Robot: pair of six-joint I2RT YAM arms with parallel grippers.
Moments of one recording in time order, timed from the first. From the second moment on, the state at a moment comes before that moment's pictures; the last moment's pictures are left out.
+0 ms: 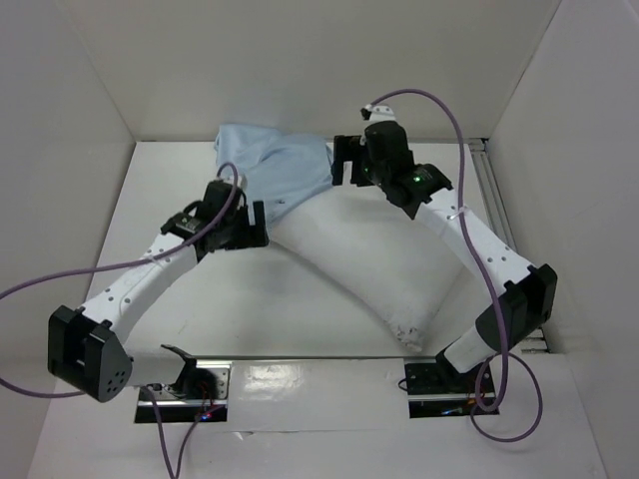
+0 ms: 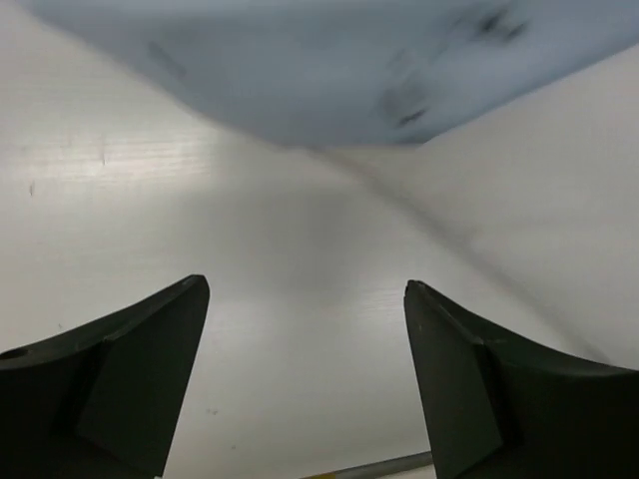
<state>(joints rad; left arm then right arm) -0.41 1.32 1.20 -0.68 -0.07 -0.45 0.52 1.51 1.56 -0.49 0.20 0.32</state>
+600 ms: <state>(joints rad) -0.32 1.54 0.80 -0.10 -0.13 -0.55 0.58 1.58 1.54 -0.58 0.15 0.28</state>
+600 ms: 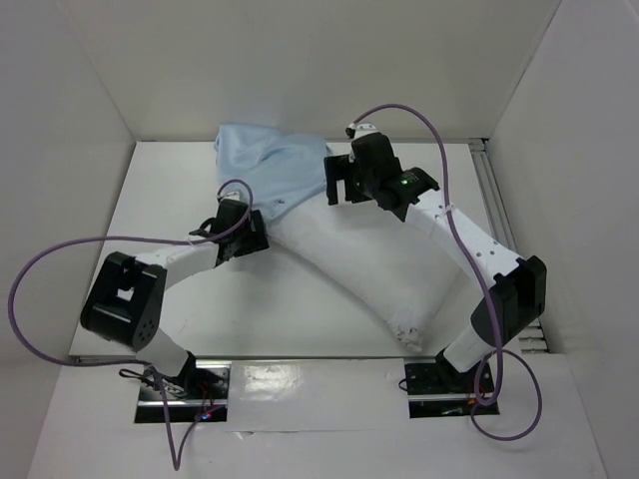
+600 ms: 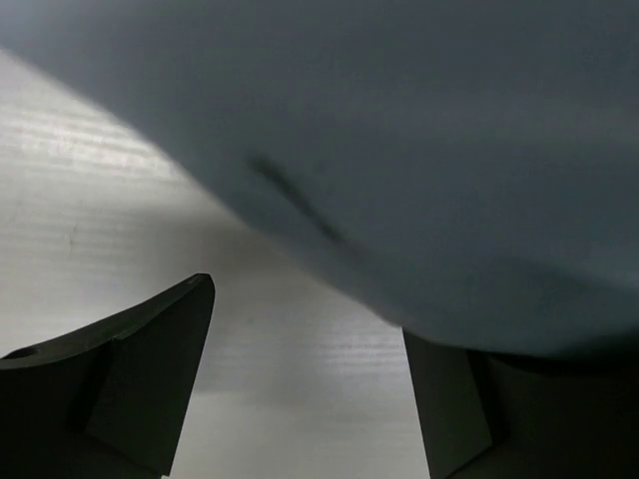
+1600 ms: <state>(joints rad) -0.29 1.74 1.02 0.03 -0.25 -0.46 0.60 1.51 1.43 -0.73 0.15 0.19</state>
